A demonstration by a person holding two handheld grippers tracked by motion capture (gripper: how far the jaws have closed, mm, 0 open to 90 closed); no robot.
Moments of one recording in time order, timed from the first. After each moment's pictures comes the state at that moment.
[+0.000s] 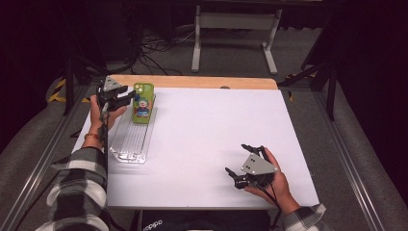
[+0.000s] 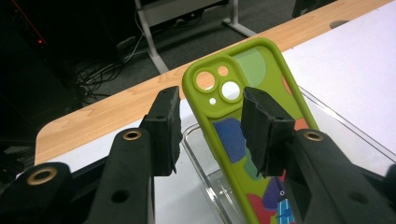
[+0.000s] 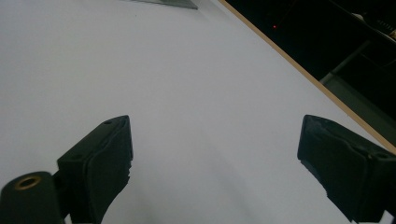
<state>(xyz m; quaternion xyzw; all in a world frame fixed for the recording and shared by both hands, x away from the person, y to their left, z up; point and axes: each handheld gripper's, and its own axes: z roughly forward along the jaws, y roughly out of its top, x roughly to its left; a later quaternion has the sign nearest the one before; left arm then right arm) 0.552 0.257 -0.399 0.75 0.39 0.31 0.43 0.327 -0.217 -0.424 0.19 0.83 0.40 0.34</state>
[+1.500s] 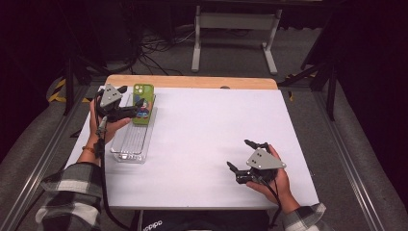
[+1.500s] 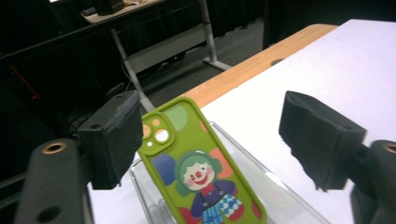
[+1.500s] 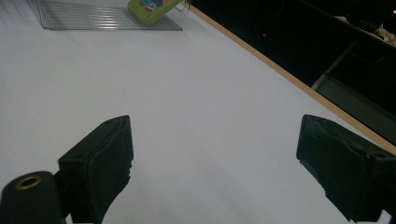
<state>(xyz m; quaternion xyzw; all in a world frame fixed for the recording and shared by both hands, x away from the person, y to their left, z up) 0.487 0.233 -0.373 0.74 0.31 0.34 0.48 0.331 -0.224 -0.414 0.23 0.80 0.44 0.34</state>
